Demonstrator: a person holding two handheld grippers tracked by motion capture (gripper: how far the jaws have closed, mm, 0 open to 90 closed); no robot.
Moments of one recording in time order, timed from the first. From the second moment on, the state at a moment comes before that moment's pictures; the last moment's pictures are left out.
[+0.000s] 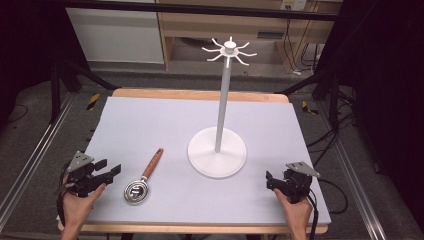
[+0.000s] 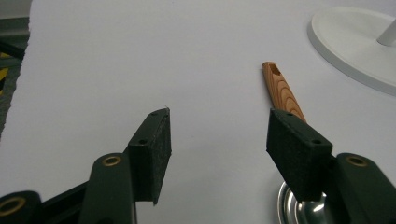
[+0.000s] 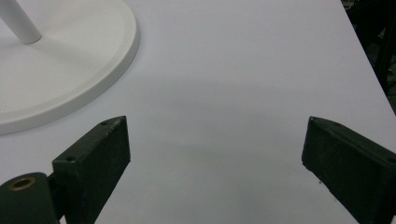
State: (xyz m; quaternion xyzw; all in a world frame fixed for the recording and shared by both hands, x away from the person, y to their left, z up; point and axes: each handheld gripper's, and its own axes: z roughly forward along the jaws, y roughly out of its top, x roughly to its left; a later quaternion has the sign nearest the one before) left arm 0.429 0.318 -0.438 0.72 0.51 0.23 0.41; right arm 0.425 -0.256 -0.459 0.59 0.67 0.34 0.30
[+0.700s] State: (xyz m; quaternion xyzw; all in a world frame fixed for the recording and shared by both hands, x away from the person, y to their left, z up) left arm 0.447 0.280 -0.424 0.76 0.47 0.21 0.40; right arm 0.423 -0.256 -0.459 0.59 0.68 0.34 0.29
